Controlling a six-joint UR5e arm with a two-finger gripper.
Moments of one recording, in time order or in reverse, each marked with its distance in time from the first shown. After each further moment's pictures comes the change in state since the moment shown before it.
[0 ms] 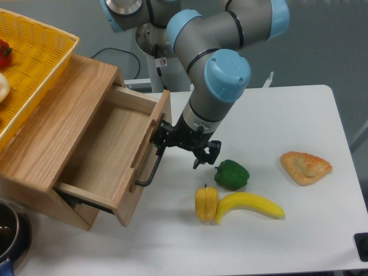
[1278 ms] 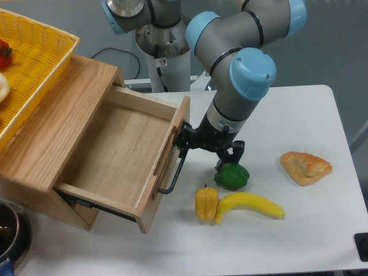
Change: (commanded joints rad) arm 0.031 0.005 0.006 0.018 0.028 0.003
